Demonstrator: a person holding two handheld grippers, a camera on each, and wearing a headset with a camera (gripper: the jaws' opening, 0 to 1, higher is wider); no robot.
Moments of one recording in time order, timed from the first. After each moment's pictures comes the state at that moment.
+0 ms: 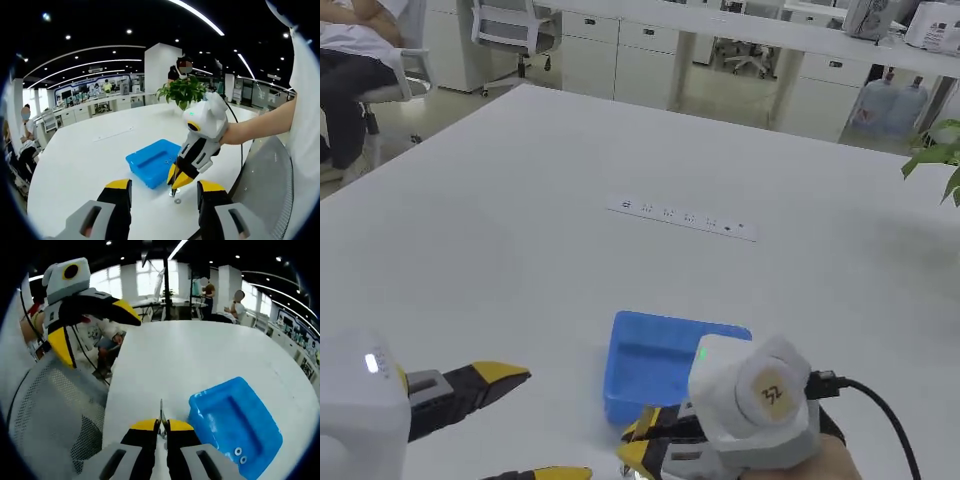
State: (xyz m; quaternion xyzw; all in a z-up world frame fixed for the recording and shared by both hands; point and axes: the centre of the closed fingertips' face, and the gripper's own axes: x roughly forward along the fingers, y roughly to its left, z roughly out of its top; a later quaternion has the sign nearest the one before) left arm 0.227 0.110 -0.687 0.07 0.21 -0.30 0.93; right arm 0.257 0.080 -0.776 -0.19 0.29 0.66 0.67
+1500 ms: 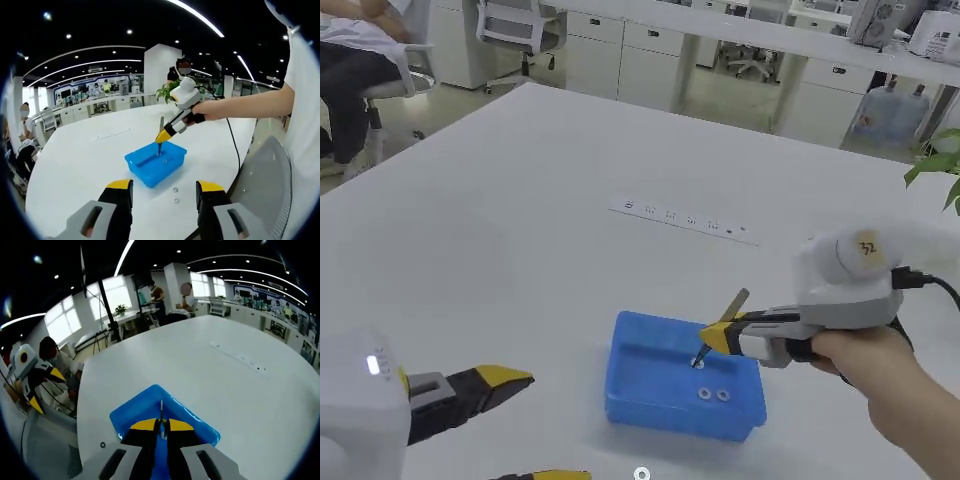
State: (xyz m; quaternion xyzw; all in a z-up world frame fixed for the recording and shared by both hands) left arm 0.223 0.112 -0.689 0.06 0.20 -0.30 0.93; right arm 0.385 0.033 -0.747 -0.11 0.33 0.53 0.77
